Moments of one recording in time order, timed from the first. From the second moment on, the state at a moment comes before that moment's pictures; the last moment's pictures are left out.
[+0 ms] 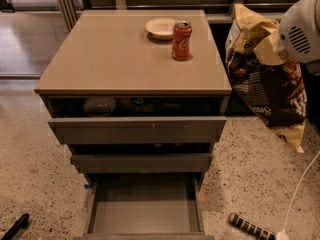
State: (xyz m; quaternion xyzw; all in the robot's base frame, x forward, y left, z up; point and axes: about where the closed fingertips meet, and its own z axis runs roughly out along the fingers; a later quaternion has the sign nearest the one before) arm 0.484 -0.200 1.023 -0.26 0.88 -0.10 0.38
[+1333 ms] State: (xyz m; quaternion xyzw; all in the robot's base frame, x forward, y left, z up) arm 0.455 -0.122 0.927 -0.36 0.87 0.04 0.33
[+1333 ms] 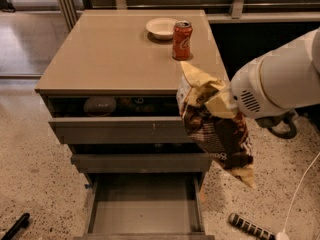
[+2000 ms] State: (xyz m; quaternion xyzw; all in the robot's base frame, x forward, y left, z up) arm 0.410 -0.058 0.870 -0.41 0.86 0.12 0.28
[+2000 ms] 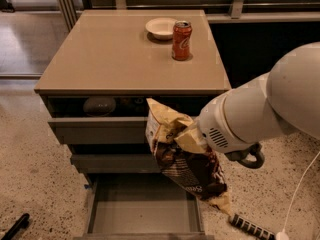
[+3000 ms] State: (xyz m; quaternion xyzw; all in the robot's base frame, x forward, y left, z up) arm 0.393 0.010 0.801 -0.46 0.84 0.17 0.23
